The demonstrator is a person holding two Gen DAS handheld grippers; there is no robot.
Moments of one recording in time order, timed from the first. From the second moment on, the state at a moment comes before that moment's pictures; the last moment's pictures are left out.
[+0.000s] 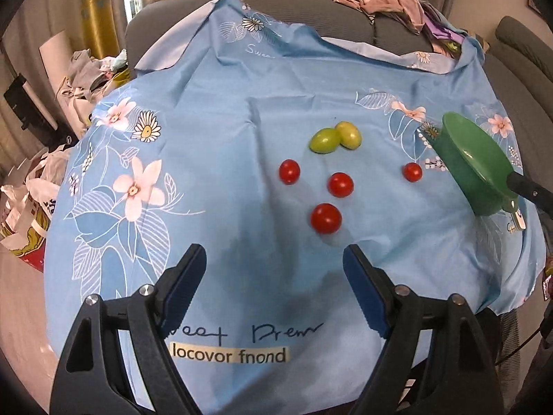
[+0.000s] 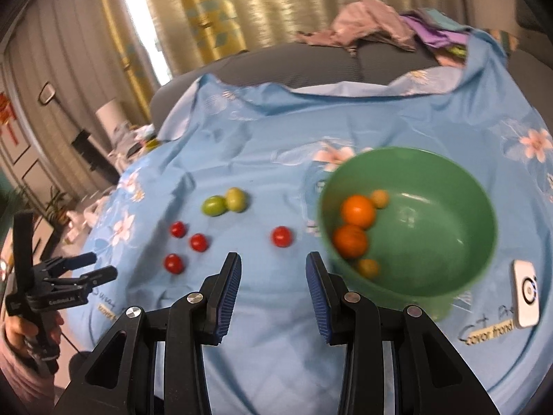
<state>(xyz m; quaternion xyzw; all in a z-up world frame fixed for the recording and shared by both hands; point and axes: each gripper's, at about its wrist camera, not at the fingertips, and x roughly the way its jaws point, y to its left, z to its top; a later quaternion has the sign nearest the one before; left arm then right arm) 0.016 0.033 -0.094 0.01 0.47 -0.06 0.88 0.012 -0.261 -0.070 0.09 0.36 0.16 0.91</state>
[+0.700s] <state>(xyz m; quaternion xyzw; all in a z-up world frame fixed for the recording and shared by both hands) 0.028 0.046 -0.110 -0.02 0.47 -0.12 0.88 0.041 -0.197 -0.076 0.03 0.39 0.19 0.90</state>
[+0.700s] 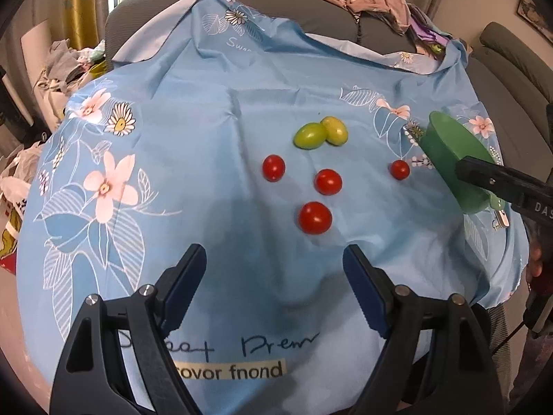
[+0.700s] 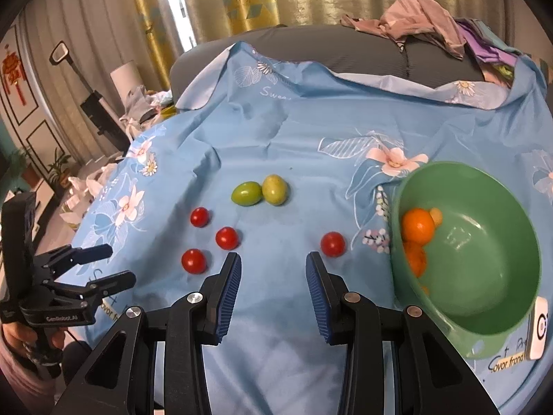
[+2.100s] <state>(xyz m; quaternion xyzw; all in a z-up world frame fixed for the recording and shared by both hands) 0.189 -0.016 -0.155 0.06 0.50 -0.22 0.83 0.190 -0.142 -0.139 0.00 0.48 0.23 0.85</state>
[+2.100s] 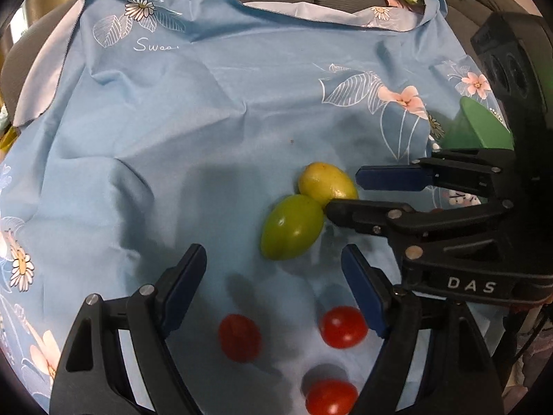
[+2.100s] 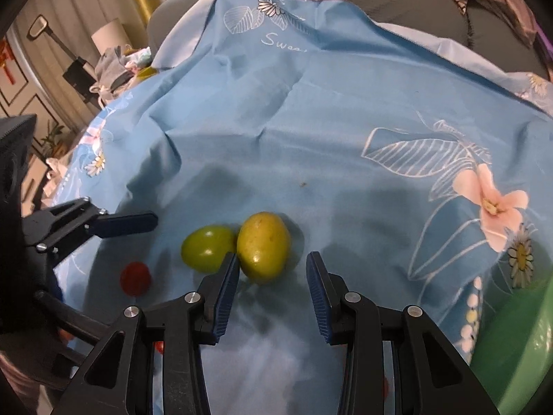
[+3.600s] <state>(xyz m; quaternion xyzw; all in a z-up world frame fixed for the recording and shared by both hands) 0.210 -0.015 -0.167 0.04 0.50 -0.21 0.84 0.206 -0.147 -0.153 0.08 0.49 0.26 0.83</state>
